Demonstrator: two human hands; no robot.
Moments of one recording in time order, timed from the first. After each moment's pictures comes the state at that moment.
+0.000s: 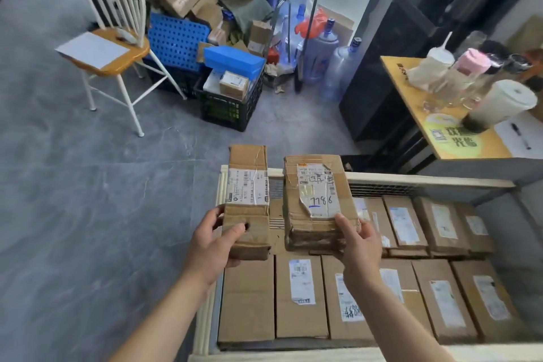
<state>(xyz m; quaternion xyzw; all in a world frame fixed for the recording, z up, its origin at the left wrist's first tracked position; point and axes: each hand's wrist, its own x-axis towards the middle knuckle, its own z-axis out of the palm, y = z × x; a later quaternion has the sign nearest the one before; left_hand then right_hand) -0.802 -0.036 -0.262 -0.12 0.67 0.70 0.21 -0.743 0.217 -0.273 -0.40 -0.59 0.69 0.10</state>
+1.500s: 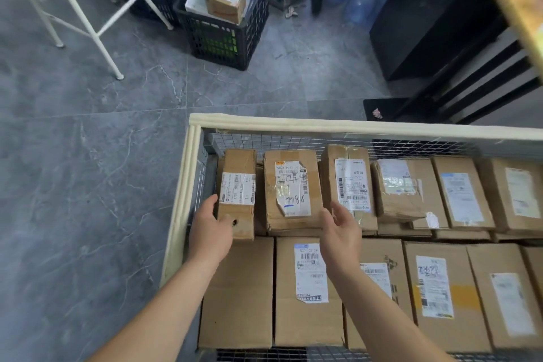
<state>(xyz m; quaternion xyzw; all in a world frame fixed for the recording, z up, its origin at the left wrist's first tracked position) -0.861 0.029 -0.494 -0.23 0.84 0.44 0.21 -0.797 0.236 -0.498 -0.47 -0.68 0.56 -0.01</state>
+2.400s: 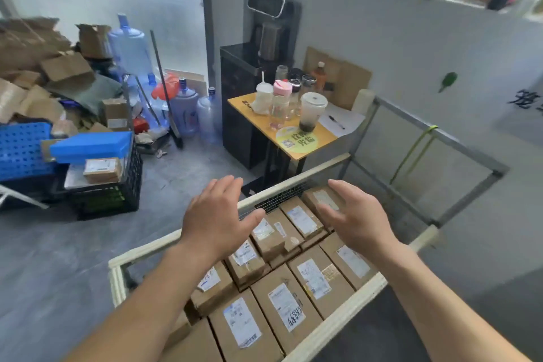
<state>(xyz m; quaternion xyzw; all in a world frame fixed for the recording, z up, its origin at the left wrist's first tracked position) -0.811 0.148 -0.102 0.43 0.87 0.22 0.01 -0.626 0.329 -0.087 -0.37 -0.90 0.19 0.15</state>
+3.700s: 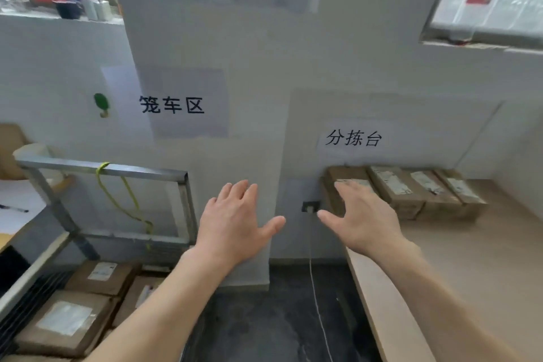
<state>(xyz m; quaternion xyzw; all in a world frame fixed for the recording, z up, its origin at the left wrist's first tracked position) -0.313 0.605 -0.039 0.80 0.58 0.15 0.03 -0.074 0.577 -0.026 -0.76 -0.64 0.02 0.12</state>
